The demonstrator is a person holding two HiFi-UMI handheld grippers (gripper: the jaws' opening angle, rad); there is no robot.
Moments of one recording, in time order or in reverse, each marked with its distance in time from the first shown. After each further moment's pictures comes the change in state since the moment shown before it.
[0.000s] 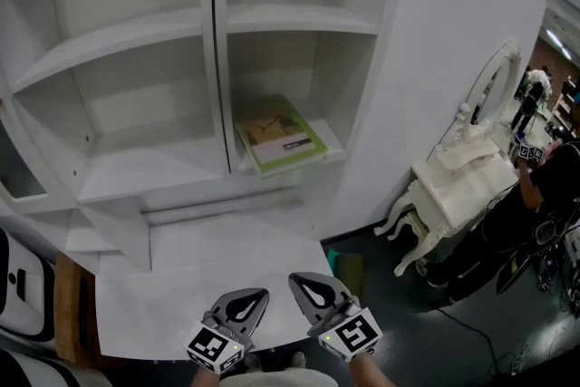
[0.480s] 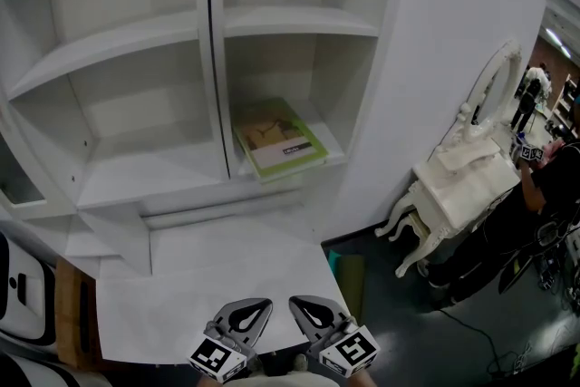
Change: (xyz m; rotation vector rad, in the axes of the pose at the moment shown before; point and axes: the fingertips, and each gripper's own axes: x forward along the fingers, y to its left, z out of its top) left arm -0.002 -0.009 -0.004 0.014 -0.028 -0.022; right arm -0.018 0.021 -0.046 0.150 0.078 0.002
